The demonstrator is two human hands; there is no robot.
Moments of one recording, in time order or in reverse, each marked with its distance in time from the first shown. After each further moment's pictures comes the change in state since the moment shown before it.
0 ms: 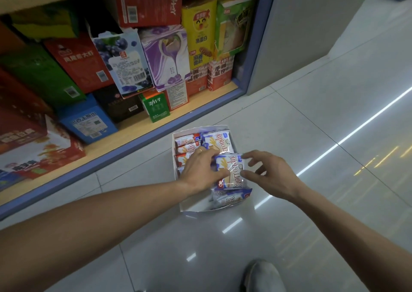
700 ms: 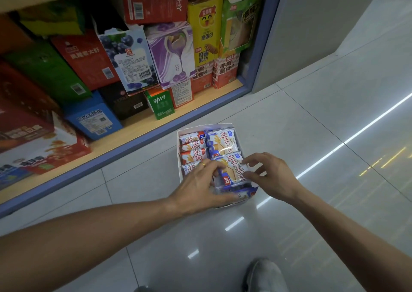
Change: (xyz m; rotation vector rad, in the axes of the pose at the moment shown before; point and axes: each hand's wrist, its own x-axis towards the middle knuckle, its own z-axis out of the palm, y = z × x) left_hand -0.049 -0.011 -0.005 -0.075 -0.097 0.139; right_hand 0.003 -0.001 0.015 0.011 0.023 0.032
